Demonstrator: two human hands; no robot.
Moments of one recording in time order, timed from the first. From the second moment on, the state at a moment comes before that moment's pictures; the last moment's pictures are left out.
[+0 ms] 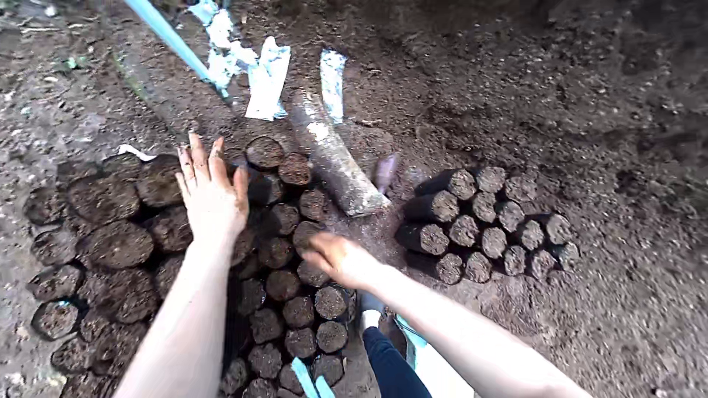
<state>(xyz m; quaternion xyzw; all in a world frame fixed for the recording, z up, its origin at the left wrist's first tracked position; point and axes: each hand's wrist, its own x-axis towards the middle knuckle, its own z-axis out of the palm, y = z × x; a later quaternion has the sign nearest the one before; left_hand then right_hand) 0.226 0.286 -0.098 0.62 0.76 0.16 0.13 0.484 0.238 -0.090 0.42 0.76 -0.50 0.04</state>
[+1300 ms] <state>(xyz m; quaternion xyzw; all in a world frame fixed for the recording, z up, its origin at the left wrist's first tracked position) 0.457 0.087 -0.072 0.31 0.72 0.16 0.60 0.760 0.047 -0.180 0.85 0.10 -0.41 -0.31</state>
